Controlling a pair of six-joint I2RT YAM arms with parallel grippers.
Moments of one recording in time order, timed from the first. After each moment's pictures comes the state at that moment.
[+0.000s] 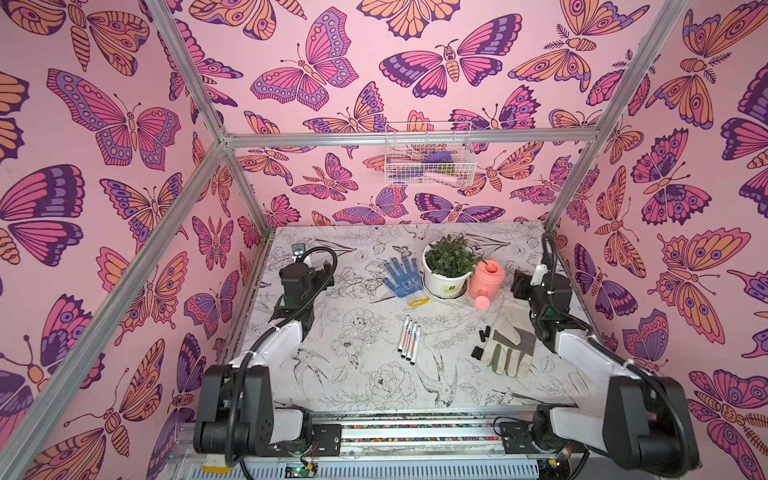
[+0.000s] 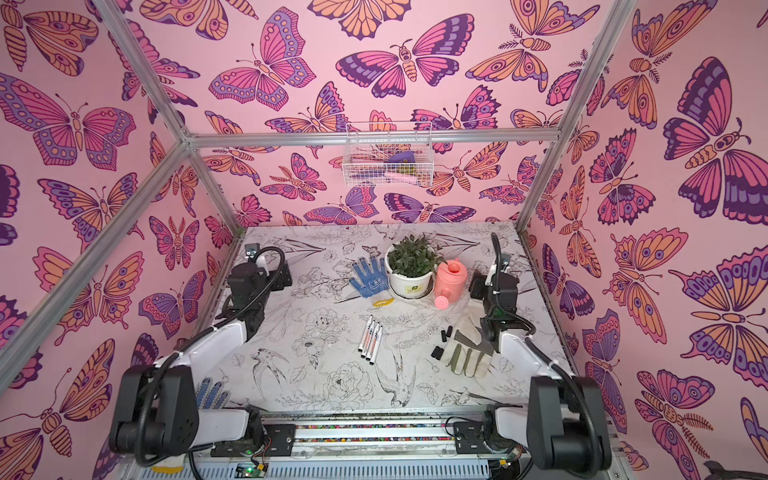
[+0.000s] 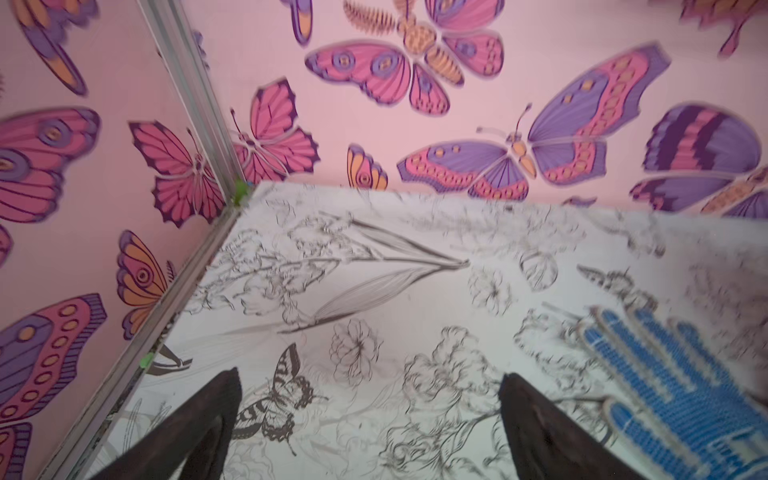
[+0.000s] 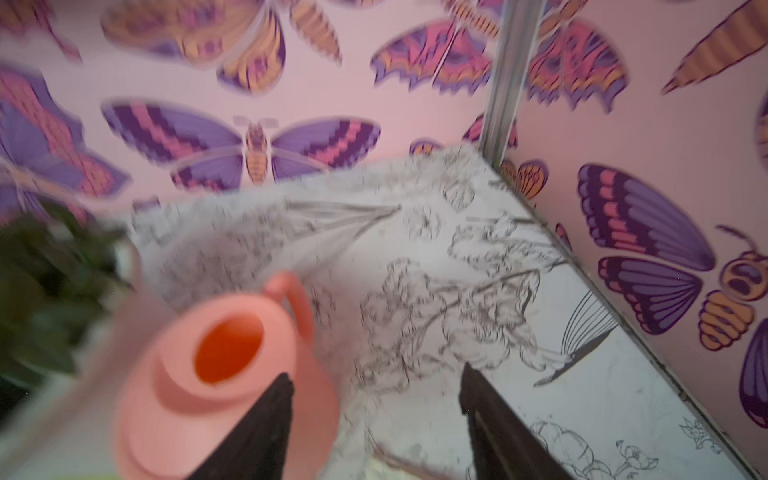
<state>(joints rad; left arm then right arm) -0.10 1.31 0.71 0.30 -0.21 -0.09 0.00 1.18 0.58 0.33 0.16 0.21</state>
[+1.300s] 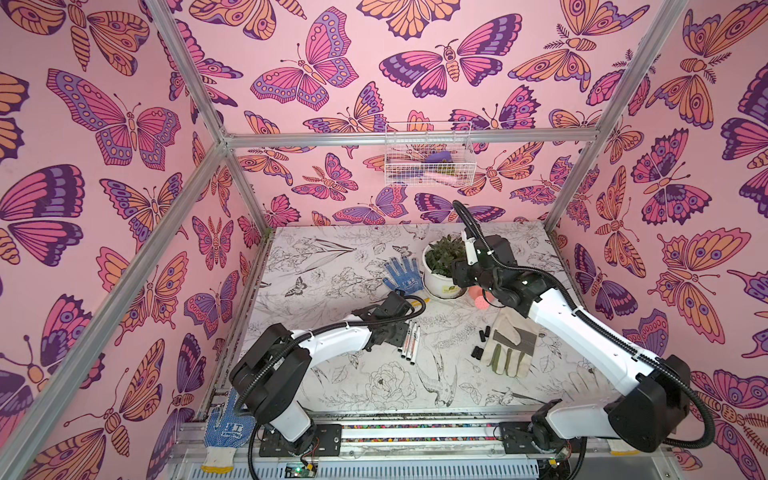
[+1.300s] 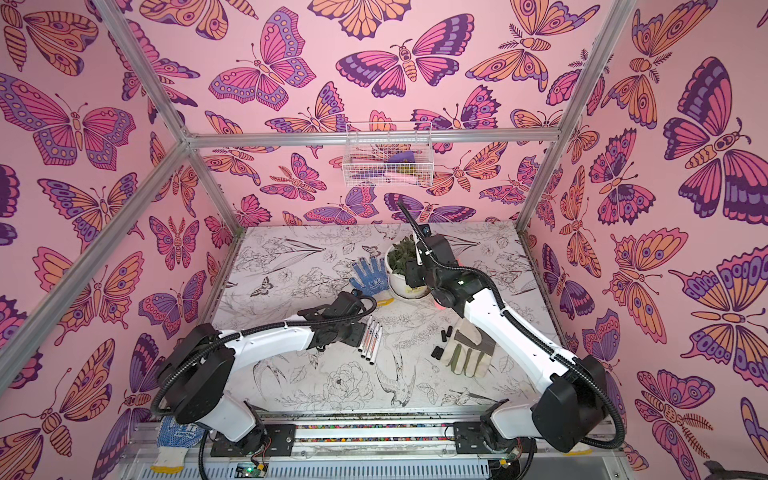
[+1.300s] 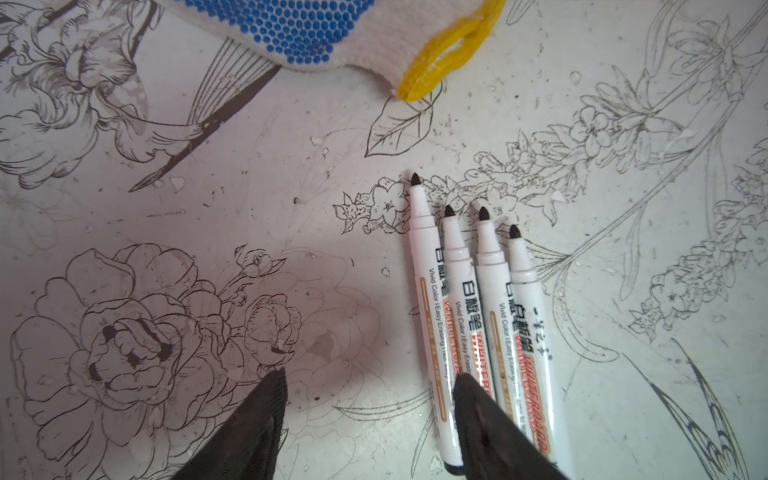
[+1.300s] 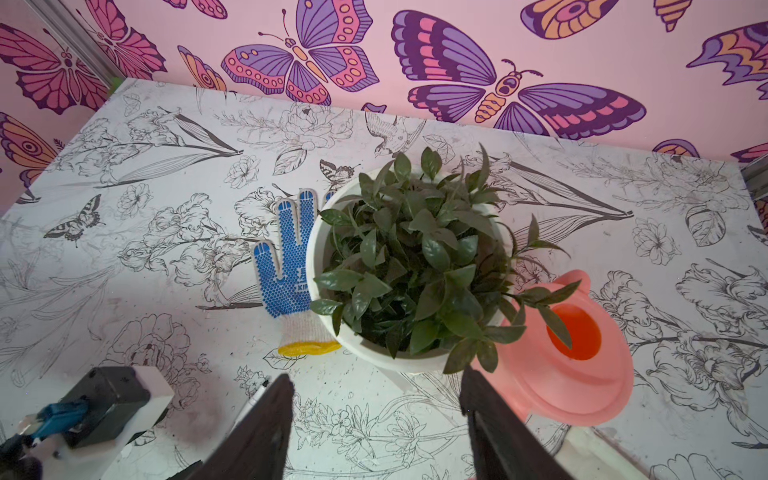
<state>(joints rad) -0.77 1.61 0.91 -0.38 -0.16 -0.33 0.55 1.38 1.23 -0.48 0.20 0.23</state>
